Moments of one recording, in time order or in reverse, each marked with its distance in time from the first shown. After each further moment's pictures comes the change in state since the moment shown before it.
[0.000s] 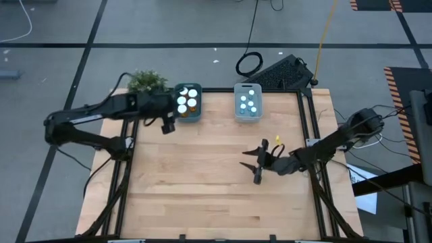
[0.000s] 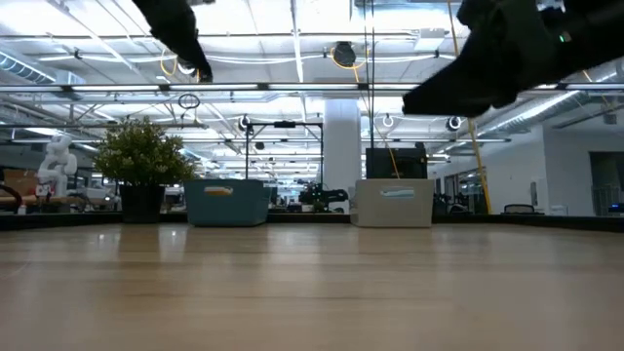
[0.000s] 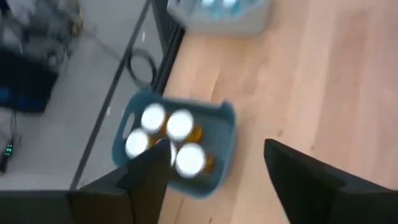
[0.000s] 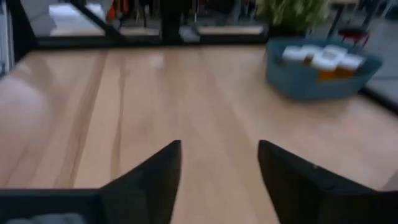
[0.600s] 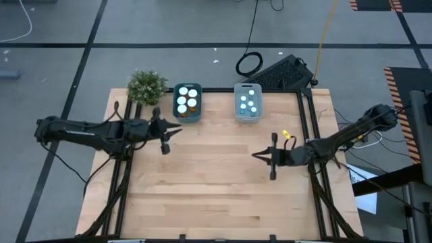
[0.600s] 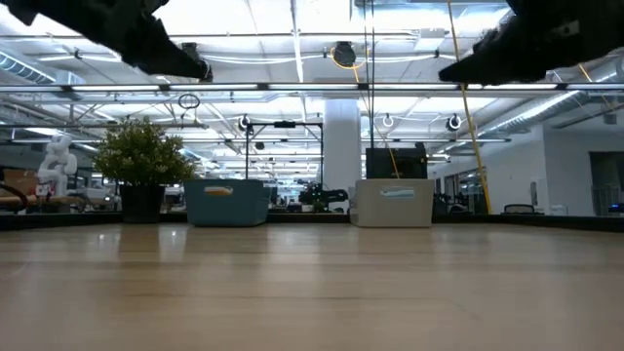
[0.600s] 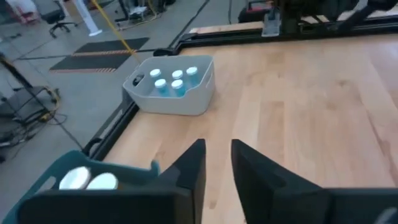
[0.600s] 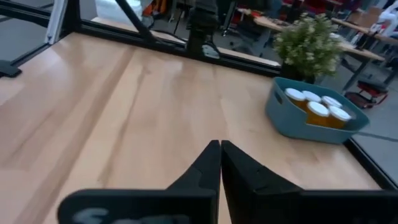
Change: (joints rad) left arm -0.273 -0.383 -0.621 0.720 -0.031 -0.103; right arm -0.021 -0.385 -0.070 -0.231 -0.139 -0.303
